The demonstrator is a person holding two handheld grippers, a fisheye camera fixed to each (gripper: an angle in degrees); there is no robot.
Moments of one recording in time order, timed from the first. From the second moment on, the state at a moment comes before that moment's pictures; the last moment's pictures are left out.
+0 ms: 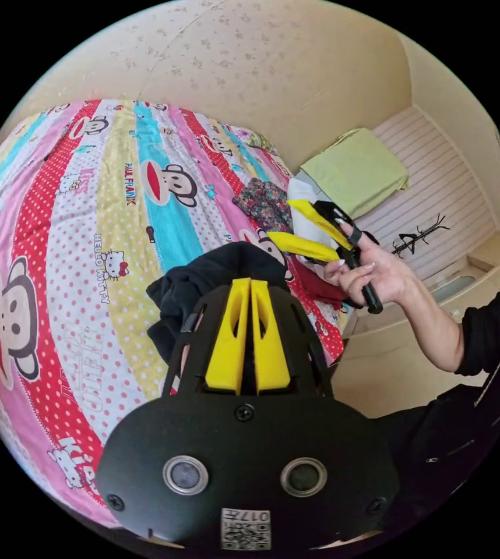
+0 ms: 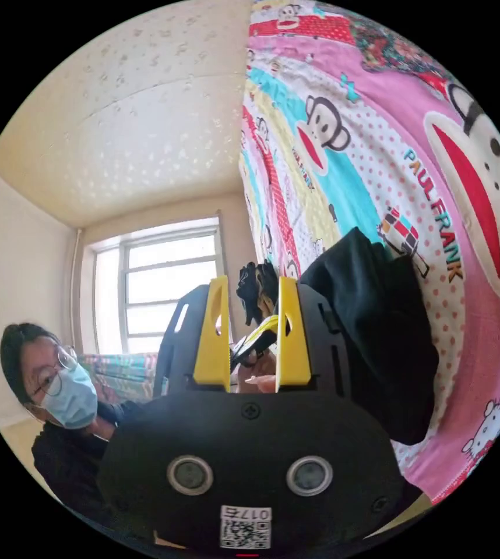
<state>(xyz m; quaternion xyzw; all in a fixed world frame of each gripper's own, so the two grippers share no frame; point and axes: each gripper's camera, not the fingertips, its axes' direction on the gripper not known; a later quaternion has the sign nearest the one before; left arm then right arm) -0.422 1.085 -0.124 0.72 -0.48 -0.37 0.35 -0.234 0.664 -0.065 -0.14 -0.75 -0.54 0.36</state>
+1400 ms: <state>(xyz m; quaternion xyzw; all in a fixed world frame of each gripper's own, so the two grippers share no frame) -0.622 1.035 -0.093 0.67 -0.49 -0.43 0.34 -0.213 0.937 0.142 0.43 -0.45 -0.66 0.42</state>
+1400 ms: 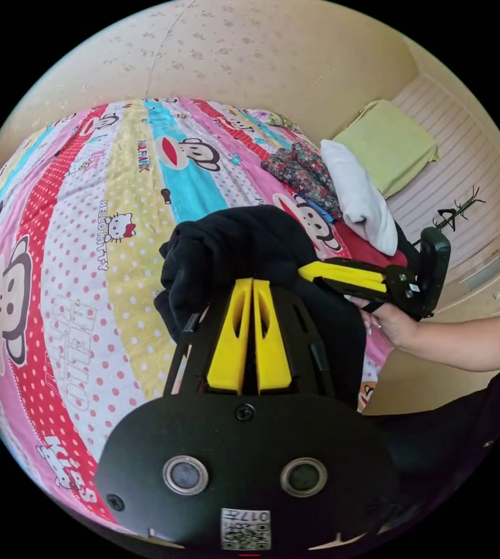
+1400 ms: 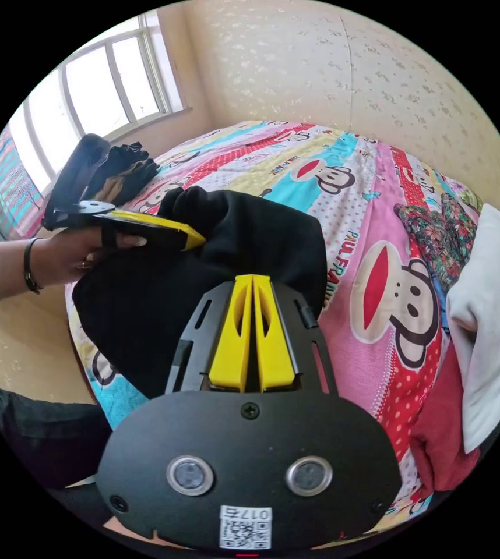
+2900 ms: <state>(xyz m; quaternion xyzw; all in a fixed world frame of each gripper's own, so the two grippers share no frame) -0.649 0.998 -0.186 0.53 -0.55 -0.52 0.40 -0.175 0.751 0.186 -0.02 -0.76 -0.49 0.42</state>
